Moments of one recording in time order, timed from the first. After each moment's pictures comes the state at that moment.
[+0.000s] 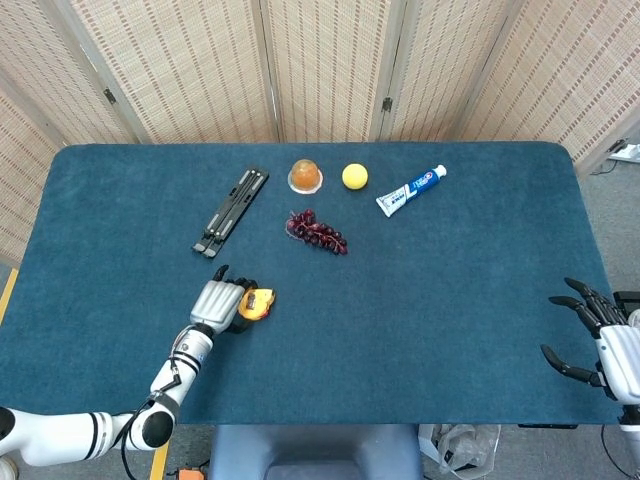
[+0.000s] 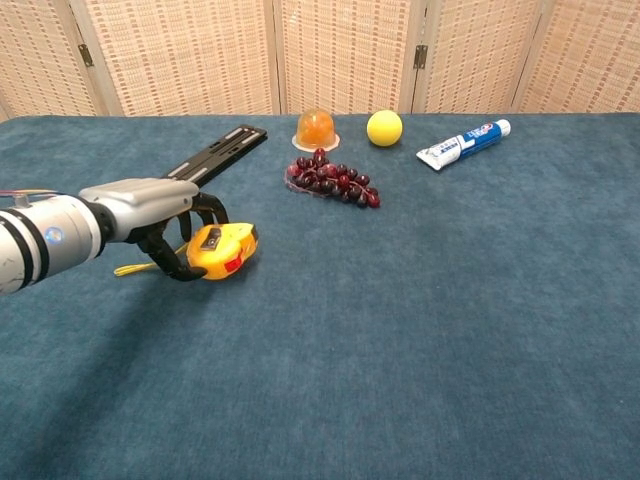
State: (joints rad) left arm -0.81 -1.58 -0.15 -1.58 0.78 1.01 0.62; right arm 0.06 -0.99 0.04 -1.66 -1.59 1.50 0.38
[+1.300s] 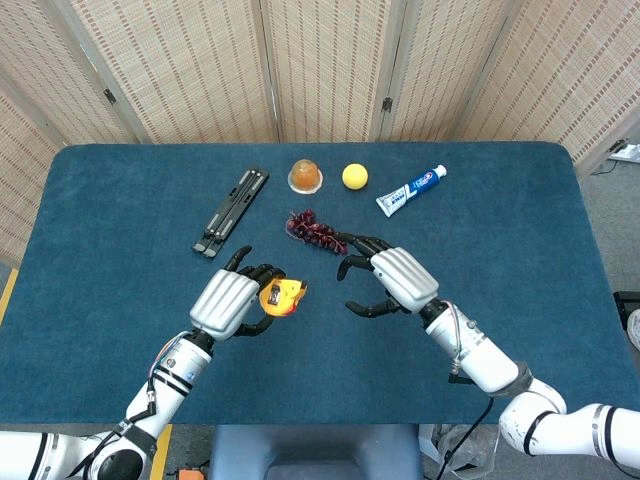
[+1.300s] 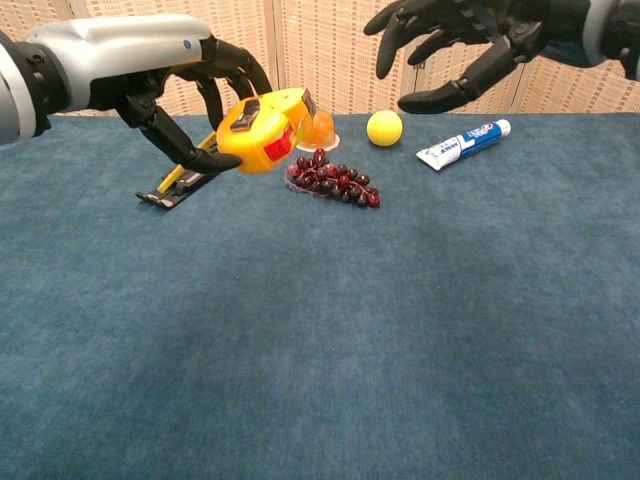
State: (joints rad) left arm -0.83 -1.34 -0.21 -2.10 0.92 1.20 0.69; right arm 0.72 -1.19 0.30 -1.87 -1.30 0.87 0.16
